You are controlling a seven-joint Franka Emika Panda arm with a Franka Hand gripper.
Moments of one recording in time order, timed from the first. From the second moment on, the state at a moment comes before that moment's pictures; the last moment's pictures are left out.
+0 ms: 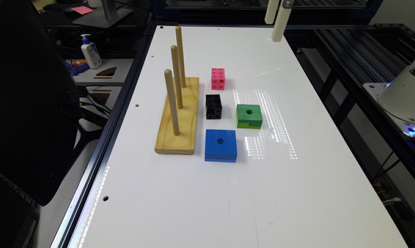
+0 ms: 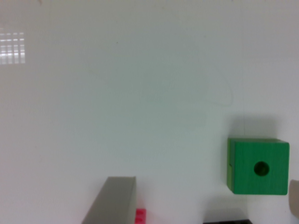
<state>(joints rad) -0.20 -0.31 0.10 -2.60 0.05 2.33 0.67</state>
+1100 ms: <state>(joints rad) -0.25 -0.13 0.10 -2.42 0.04 2.33 0.63</state>
